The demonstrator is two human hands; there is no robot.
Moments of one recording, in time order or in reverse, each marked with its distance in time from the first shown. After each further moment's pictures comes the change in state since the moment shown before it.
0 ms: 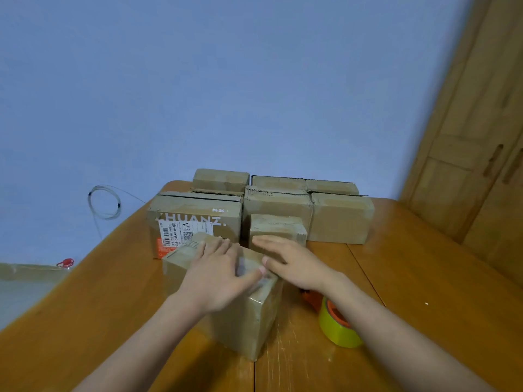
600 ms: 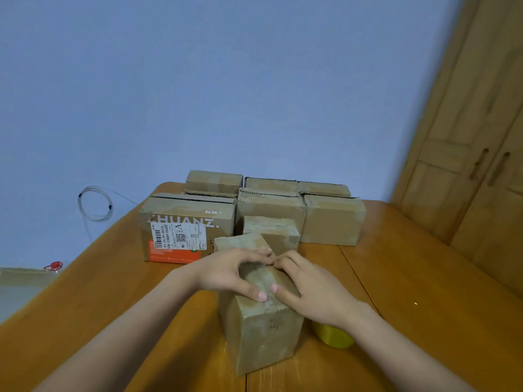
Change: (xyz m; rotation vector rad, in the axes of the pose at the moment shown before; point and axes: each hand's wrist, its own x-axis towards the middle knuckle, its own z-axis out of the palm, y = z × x) left_hand 0.039 -0.007 -0.004 -0.475 -0.397 0.390; right_hand -0.062 -0.012 -0.007 -0.233 0.038 0.060
